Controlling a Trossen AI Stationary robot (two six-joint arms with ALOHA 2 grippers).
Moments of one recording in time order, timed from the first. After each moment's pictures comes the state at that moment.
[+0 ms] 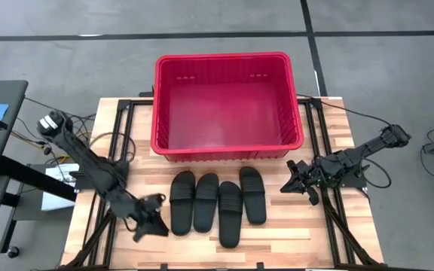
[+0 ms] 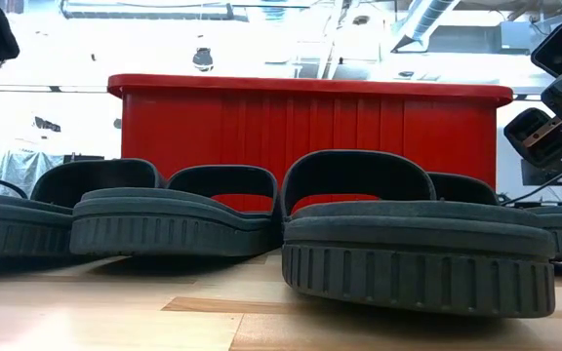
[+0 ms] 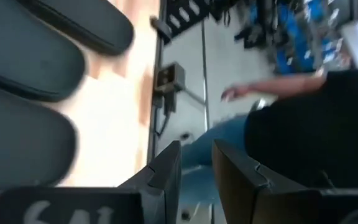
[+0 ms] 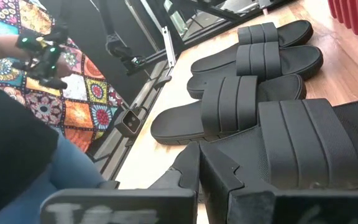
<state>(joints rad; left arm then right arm) -0.78 1.17 0.58 0.20 -0.13 -1.09 0.43 0.23 0.01 0.01 0.00 0.50</state>
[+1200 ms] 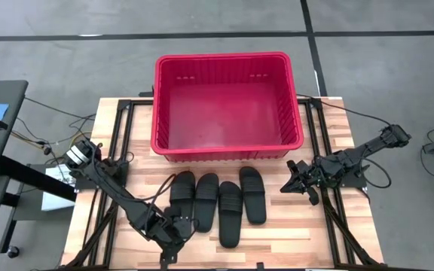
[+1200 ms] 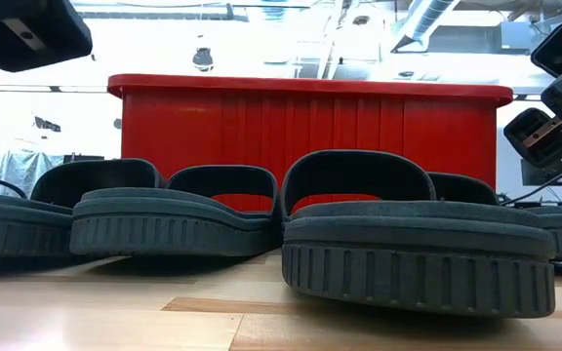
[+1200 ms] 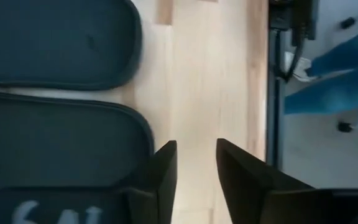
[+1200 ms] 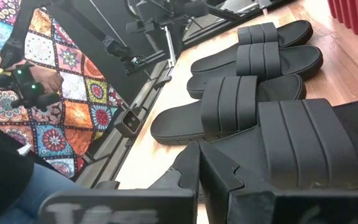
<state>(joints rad) -0.71 1.75 1.25 -0.62 -0.07 -0.76 0.43 0.23 0.01 0.01 0.00 0.50</state>
